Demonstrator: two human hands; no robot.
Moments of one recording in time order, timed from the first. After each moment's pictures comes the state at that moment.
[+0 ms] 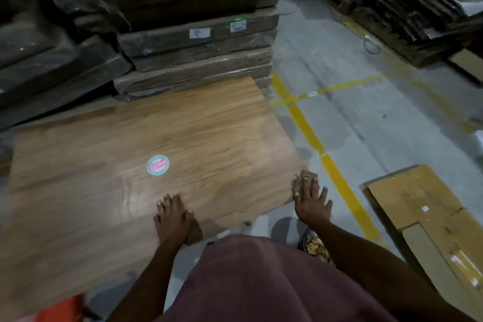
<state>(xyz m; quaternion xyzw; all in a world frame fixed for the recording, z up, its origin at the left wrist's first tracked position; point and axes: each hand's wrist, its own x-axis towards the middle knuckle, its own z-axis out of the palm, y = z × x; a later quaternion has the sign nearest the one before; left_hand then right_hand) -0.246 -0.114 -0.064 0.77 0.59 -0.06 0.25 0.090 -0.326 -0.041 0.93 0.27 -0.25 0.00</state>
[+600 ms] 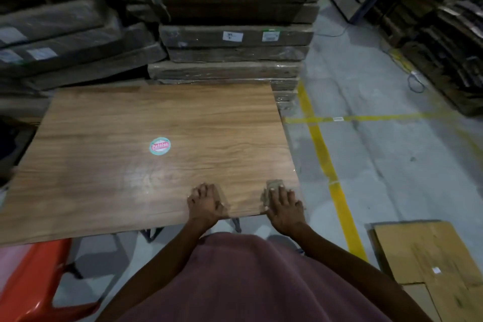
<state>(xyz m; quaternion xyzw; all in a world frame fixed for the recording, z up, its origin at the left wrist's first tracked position) -0.114 -0.203 -0.036 0.75 0.59 -0.09 0.29 0.122 -0.317 -0.027 0.79 0.54 -0.27 0.10</state>
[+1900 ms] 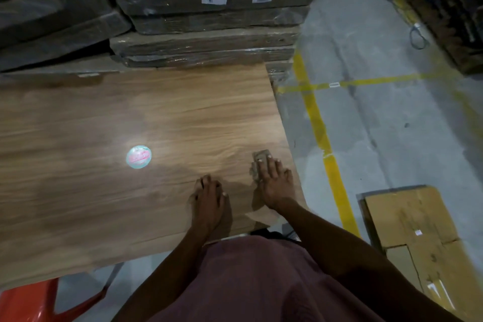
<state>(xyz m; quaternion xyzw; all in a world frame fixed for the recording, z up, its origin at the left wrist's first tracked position) -0.073 -0.143 -0.054 0.78 0.55 0.02 0.30 0.145 -0.195 -0.037 0.81 0.52 -0.25 0.09</state>
